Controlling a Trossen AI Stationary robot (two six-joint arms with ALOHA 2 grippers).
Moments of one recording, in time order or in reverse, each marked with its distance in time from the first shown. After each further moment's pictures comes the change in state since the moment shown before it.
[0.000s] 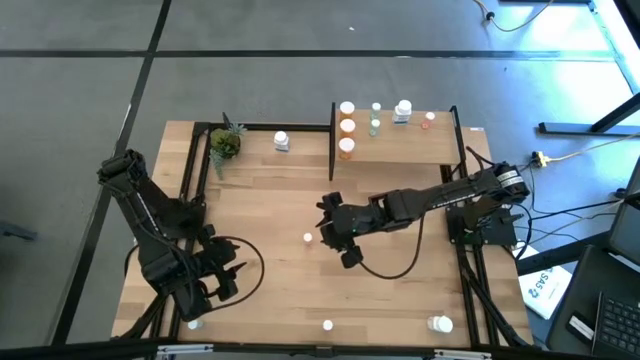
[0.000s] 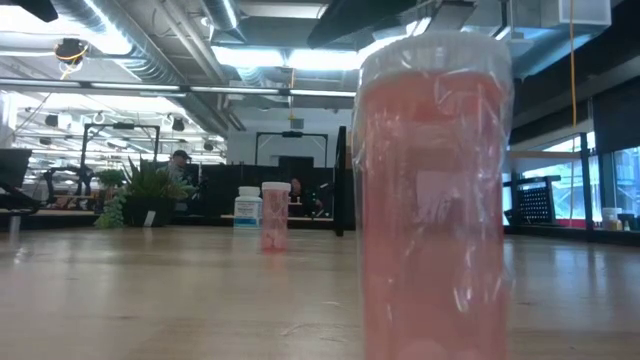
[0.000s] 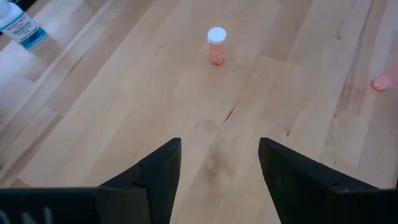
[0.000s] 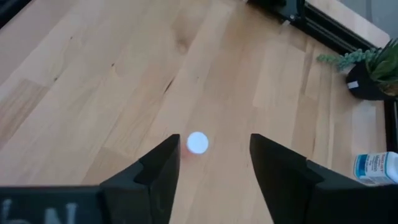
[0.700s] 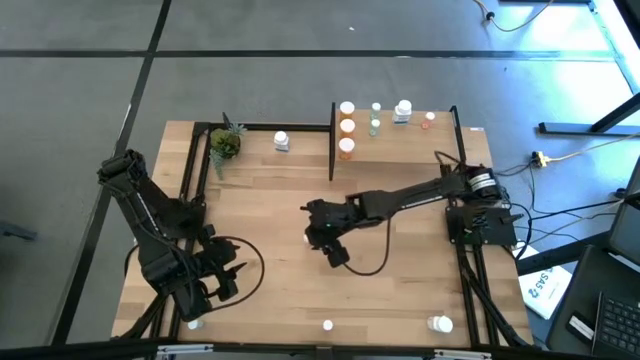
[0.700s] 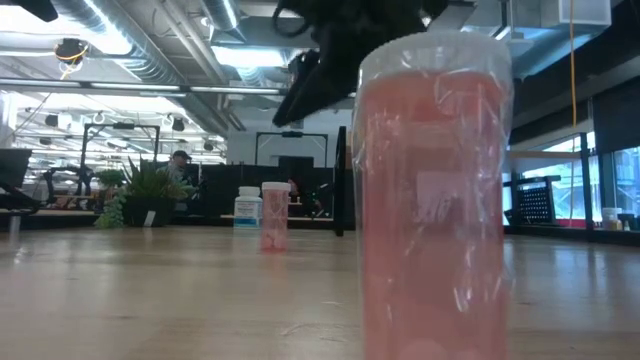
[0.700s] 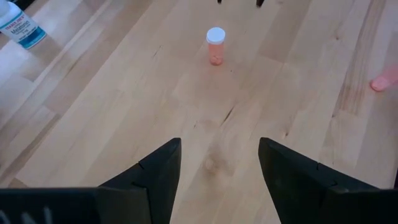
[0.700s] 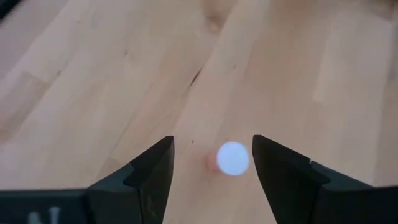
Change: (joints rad) left arm 0.000 0.000 0.000 0.004 0.000 -0.001; right arm -0.086 0.186 0.000 0.115 -0.236 0.016
